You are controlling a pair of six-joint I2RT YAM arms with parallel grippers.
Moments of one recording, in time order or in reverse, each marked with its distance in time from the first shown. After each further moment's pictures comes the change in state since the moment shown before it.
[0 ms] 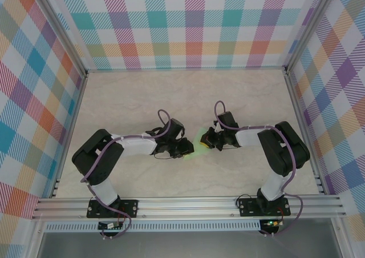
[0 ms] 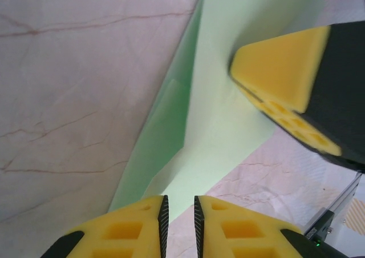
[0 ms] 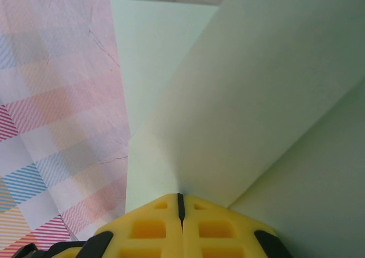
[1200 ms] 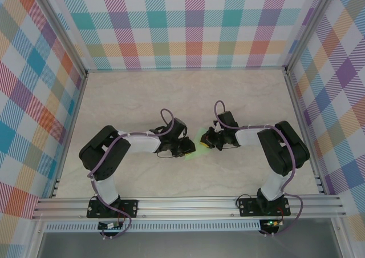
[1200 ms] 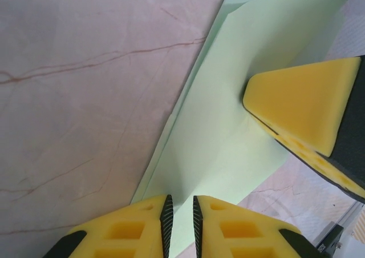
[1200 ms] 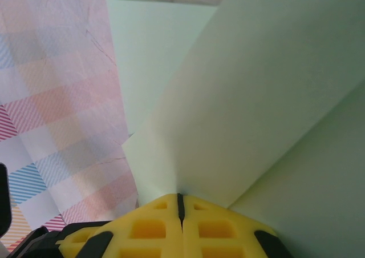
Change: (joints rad) left arm 0.001 0.077 0.032 0.008 -0.012 0.003; right arm 0.000 0.008 0.012 -0.018 -0.005 0.000
